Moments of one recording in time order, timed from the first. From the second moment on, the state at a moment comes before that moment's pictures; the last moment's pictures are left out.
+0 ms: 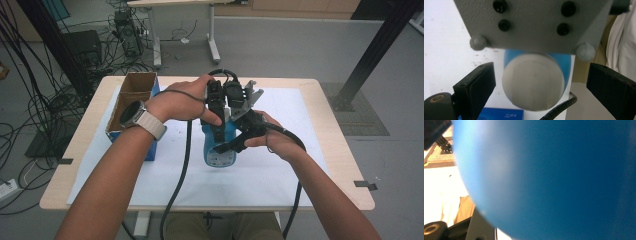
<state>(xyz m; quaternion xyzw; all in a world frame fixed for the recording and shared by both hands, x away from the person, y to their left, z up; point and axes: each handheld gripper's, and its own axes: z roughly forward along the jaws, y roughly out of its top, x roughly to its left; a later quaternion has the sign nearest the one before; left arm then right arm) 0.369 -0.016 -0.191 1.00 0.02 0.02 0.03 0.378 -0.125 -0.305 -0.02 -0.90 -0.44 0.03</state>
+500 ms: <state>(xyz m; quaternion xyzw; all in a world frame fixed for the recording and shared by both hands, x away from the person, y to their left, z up) 0.371 -0.018 -0.194 1.00 0.02 0.02 0.03 0.374 -0.123 -0.300 -0.01 -0.89 -0.45 0.03</state>
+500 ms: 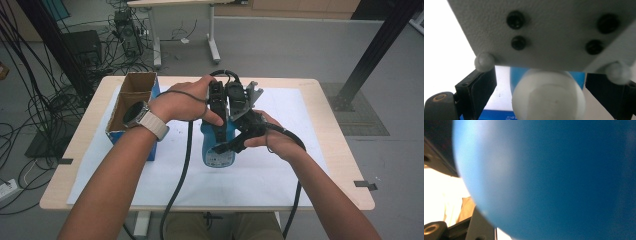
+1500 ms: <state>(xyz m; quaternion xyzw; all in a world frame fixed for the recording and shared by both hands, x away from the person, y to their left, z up) 0.371 -0.013 -0.199 1.00 0.02 0.00 0.05 0.370 -0.122 -0.294 -0.01 -0.89 -0.46 0.04</state>
